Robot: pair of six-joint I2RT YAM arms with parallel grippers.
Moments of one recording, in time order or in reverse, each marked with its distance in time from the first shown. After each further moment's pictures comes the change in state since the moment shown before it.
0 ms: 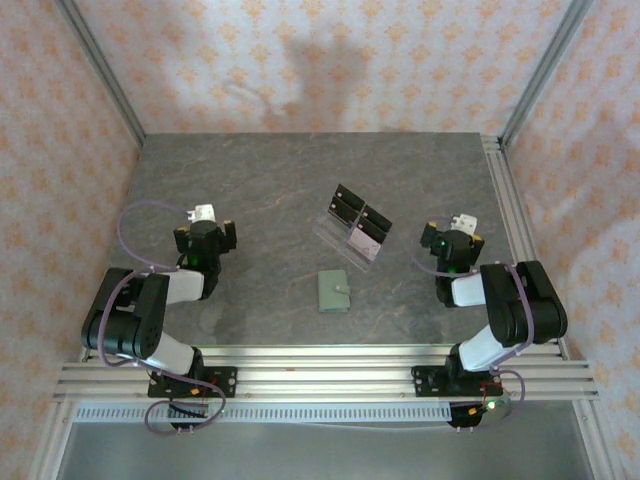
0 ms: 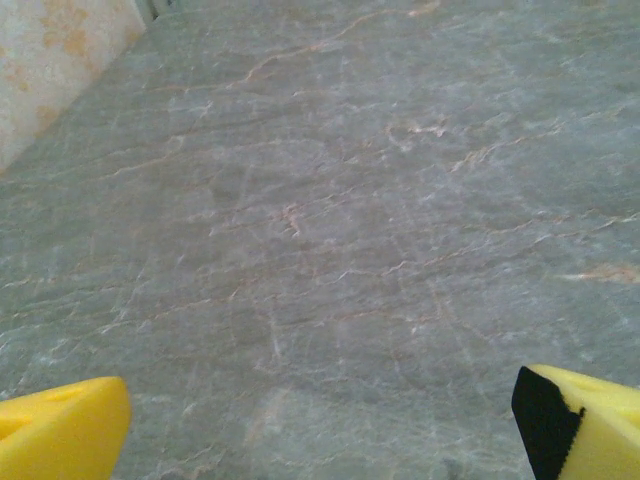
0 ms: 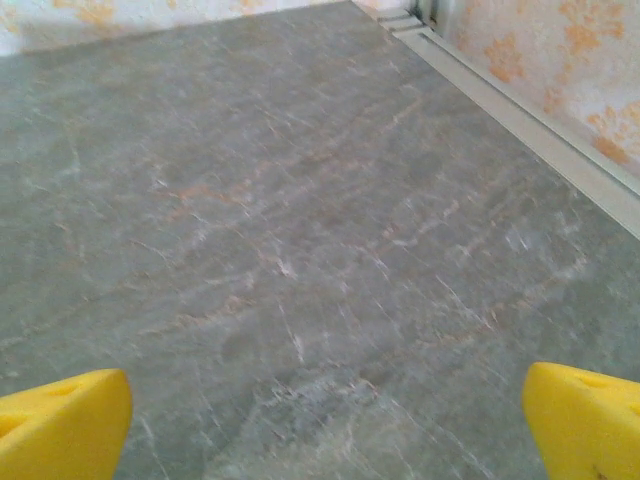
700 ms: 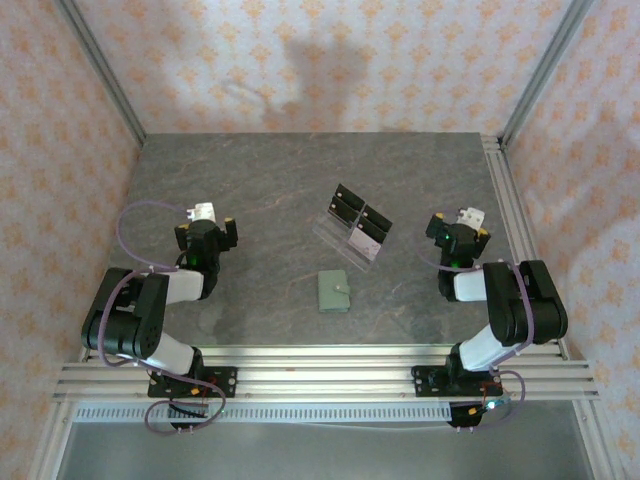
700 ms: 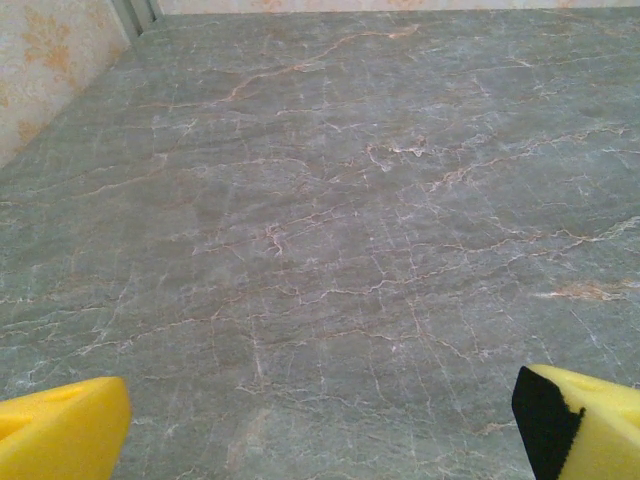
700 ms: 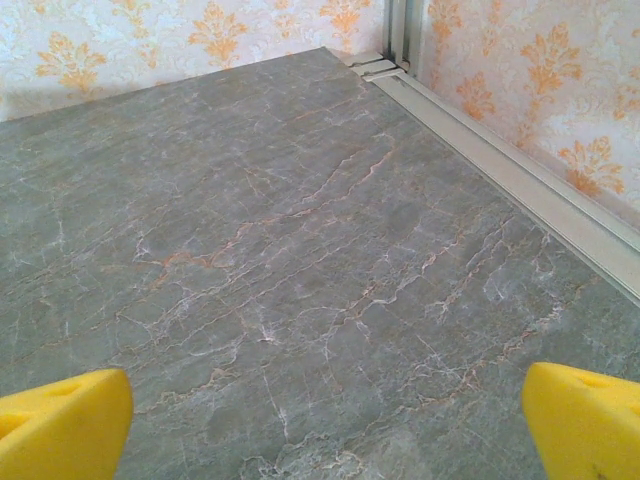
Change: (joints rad) left arm 0.005 0.000 0.000 0.023 0.030 0.000; right arm -0.033 0.001 0.038 0.009 0.020 0.021
